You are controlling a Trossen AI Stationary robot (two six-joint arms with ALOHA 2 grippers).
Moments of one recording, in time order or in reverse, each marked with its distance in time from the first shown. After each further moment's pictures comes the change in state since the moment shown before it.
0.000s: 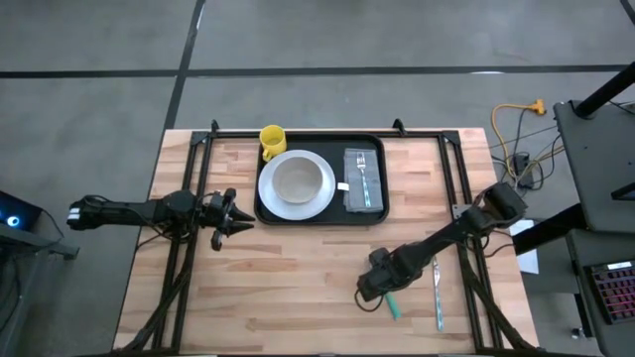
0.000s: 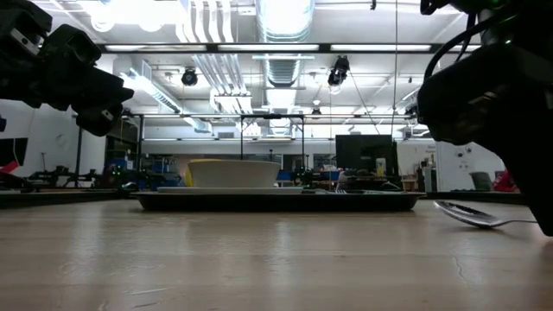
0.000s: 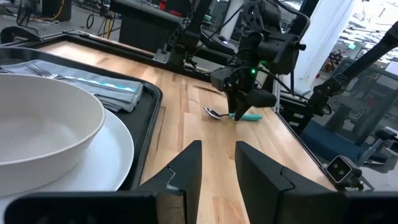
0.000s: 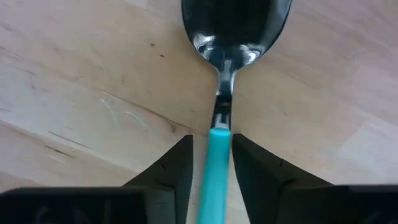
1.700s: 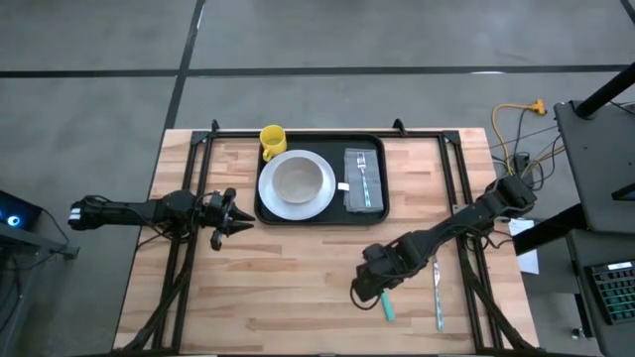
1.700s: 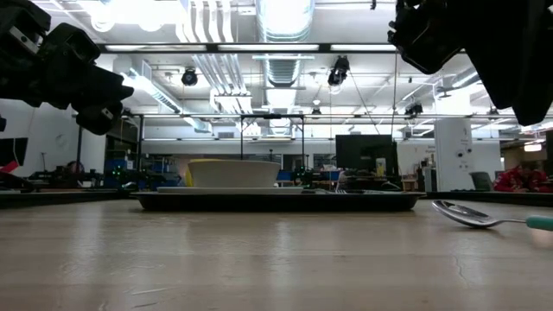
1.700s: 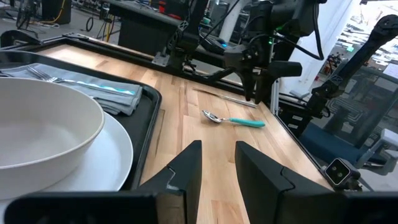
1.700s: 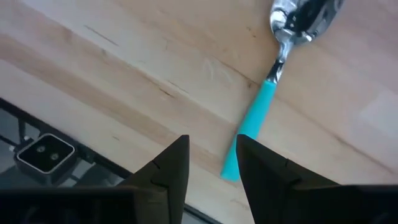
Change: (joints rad) left arm -0.001 -0.013 0.000 -0.002 0.000 0.000; right arm -0.047 -0.148 0.165 -0.135 -0.031 -0.104
